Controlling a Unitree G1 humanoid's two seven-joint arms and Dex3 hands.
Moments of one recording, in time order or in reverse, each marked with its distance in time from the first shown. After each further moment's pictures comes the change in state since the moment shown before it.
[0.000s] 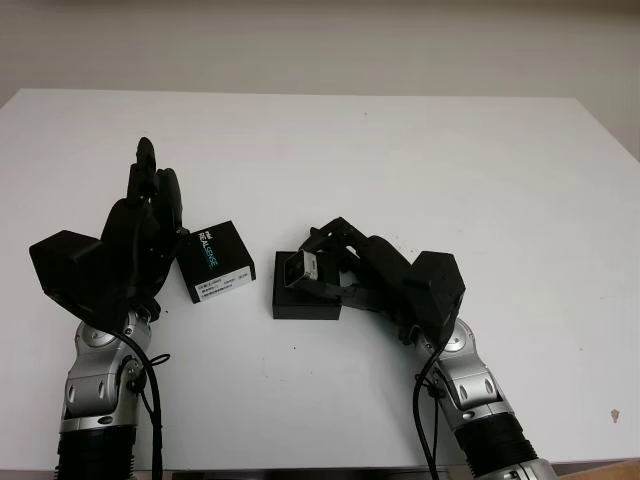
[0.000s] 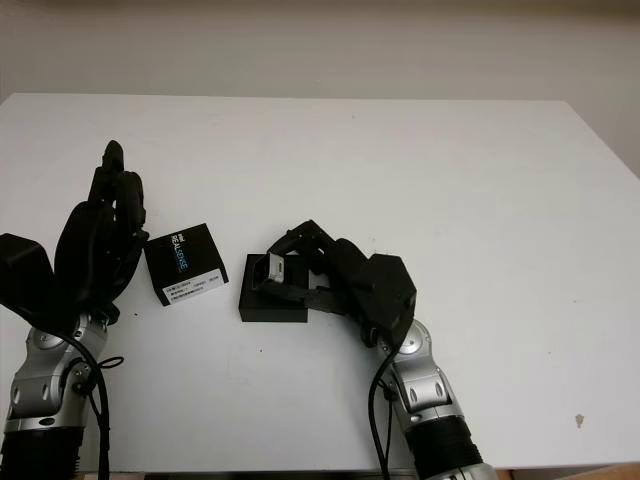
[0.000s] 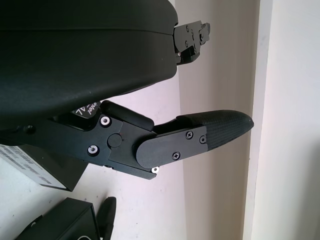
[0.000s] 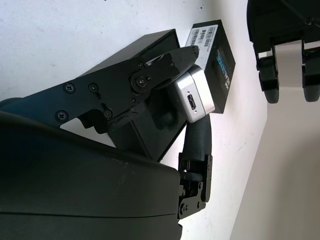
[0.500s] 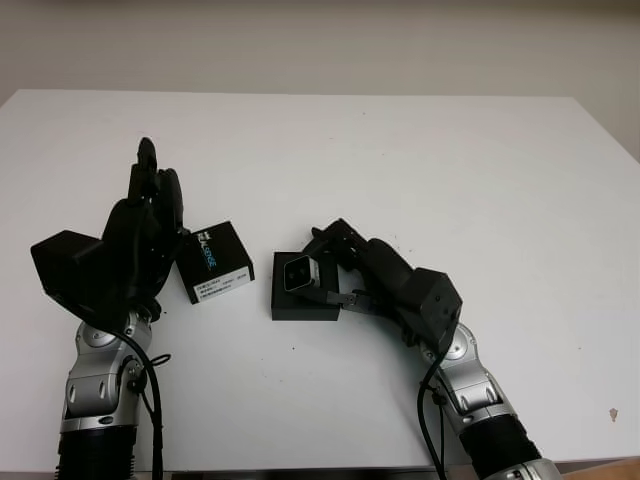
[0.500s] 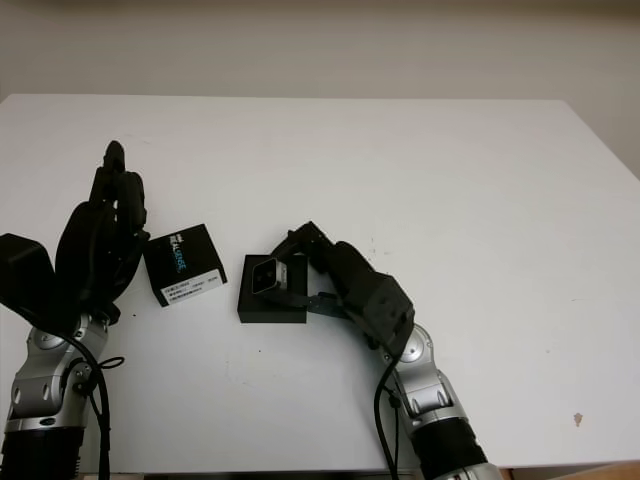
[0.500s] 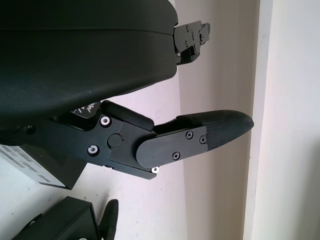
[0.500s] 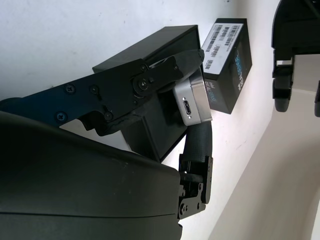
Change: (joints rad) left arm 0.000 0.000 -0.001 0.001 0.001 0.000 0.002; right arm 0.000 -0.042 0.034 0.062 -0.135 -0.179 -0.053
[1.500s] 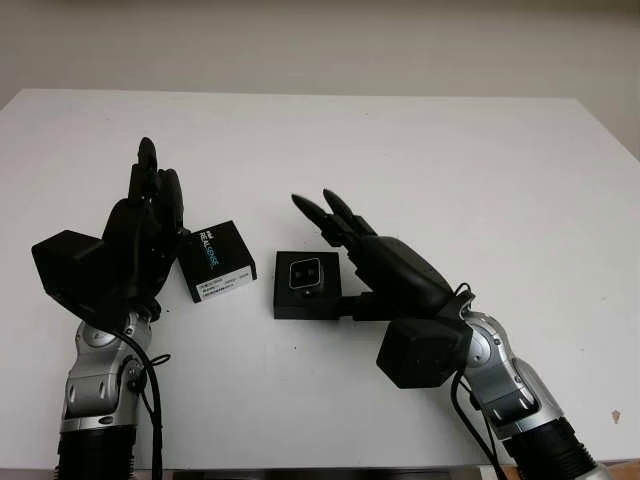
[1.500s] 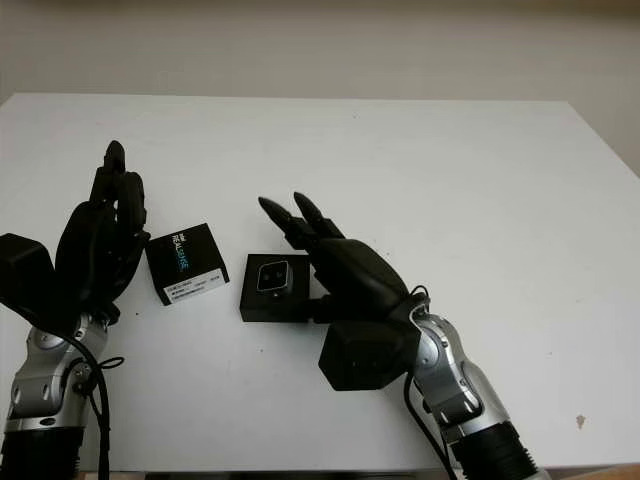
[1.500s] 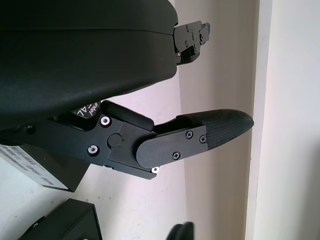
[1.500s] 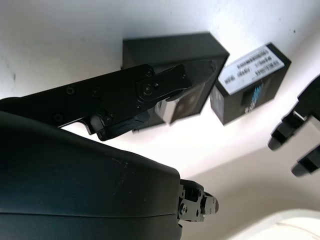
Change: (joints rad) left arm 0.001 0.002 -0.001 -0.004 0.007 0.002 -0.007; right arm 0.039 -0.208 0.080 -0.346 -0.370 -0.040 -0.112
